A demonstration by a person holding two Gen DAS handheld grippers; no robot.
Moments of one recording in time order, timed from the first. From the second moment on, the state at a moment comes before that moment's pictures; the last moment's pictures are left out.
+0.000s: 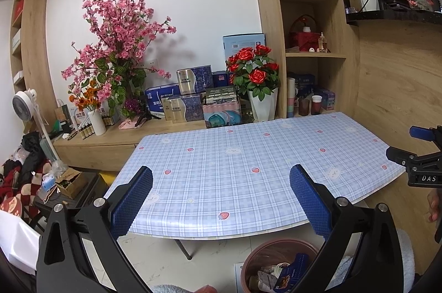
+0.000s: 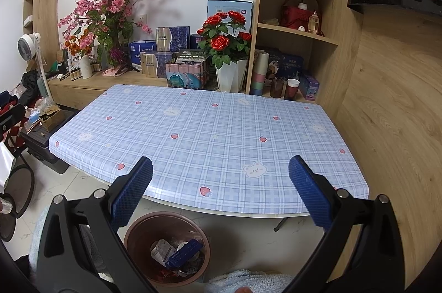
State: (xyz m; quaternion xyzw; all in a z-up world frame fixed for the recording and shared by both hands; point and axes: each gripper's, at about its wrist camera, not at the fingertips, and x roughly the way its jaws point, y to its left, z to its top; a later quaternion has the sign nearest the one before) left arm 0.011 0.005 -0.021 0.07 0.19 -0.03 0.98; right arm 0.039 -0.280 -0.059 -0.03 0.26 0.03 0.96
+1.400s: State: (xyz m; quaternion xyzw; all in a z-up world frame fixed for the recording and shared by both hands) left arm 0.007 0.008 -0.013 0.07 0.18 -0.02 0.98; right arm 0.043 -0.286 -0.047 -0.03 0.25 0.03 0.97
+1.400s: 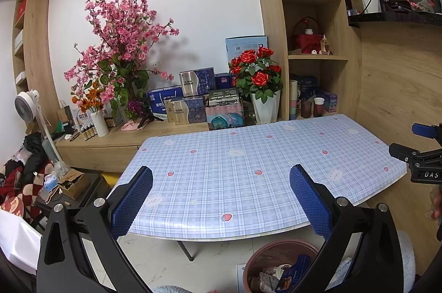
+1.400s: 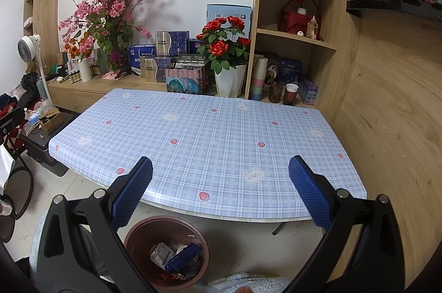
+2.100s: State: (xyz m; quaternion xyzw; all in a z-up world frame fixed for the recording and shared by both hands) left arm 0.007 0.010 -0.013 0.07 0.18 -0.02 0.98; right arm 0.043 -0.285 -0.048 -0.03 0.25 0.03 0.97
